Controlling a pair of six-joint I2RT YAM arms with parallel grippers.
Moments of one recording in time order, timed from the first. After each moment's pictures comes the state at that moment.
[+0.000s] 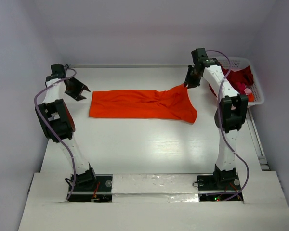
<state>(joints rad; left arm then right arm) 0.29 2.02 1.66 -0.75 0.34 -0.71 0.18 2.18 2.09 -0.96 -0.02 0.49</state>
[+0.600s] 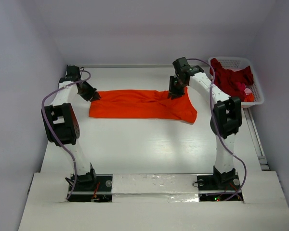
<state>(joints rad) 0.14 1.88 1.50 -0.71 0.32 -0.70 0.37 2.08 1.90 -0.92 -0.12 0.50</state>
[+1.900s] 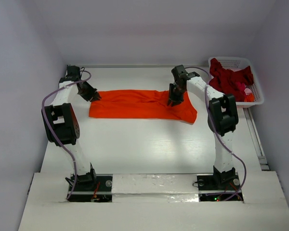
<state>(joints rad) 0.14 1.88 1.50 -0.72 0.31 -0.70 0.36 2.15 1.80 -0.85 -0.14 0.52</state>
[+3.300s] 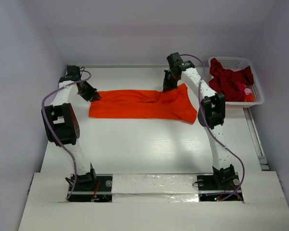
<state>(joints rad) 0.14 1.88 1.51 -0.73 0.31 -0.70 0.37 2.42 2.35 -0.99 -0.14 0.52</state>
